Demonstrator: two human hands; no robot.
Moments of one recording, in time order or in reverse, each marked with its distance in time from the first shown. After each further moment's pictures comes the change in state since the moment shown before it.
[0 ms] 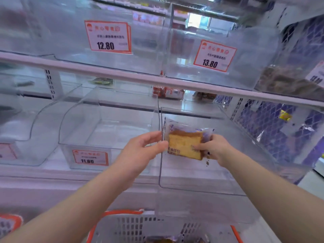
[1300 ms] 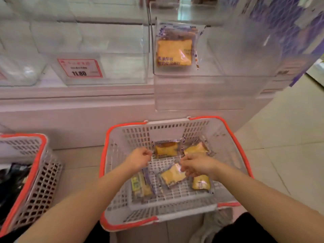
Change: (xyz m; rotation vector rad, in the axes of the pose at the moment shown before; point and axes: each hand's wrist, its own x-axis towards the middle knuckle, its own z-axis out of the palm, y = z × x) left_hand -0.110 -0.238 0.007 0.514 -0.259 -0.599; right_hand -0.166 0.230 0.059 -0.215 -0.568 0.449
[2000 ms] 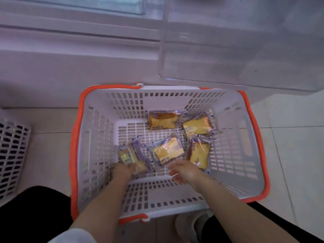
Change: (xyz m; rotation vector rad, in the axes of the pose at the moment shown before) left_hand 0.054 -0.148 0.095 -0.180 0.170 -0.738; right_hand 0.080 0.086 0.050 0.223 0.033 0.391
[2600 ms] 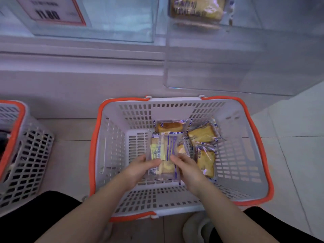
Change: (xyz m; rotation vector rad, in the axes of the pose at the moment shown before) left_hand -0.078 0.029 -0.041 -0.350 -0.628 0.403; right_hand -0.030 -0.014 0.020 0.377 -0.062 -0.300
